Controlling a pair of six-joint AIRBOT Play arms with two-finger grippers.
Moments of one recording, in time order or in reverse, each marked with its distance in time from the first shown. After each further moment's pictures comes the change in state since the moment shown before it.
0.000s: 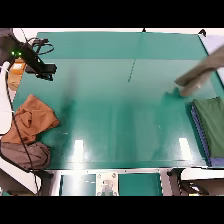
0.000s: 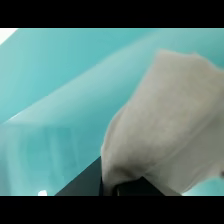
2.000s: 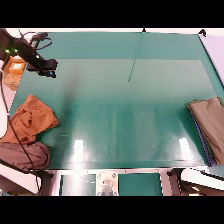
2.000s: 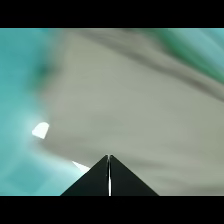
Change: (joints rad) left arm -0.002 0.092 -0.034 -0.144 -0.009 0.004; right arm 0.084 0.234 -0.510 -0.645 -0.029 0.232
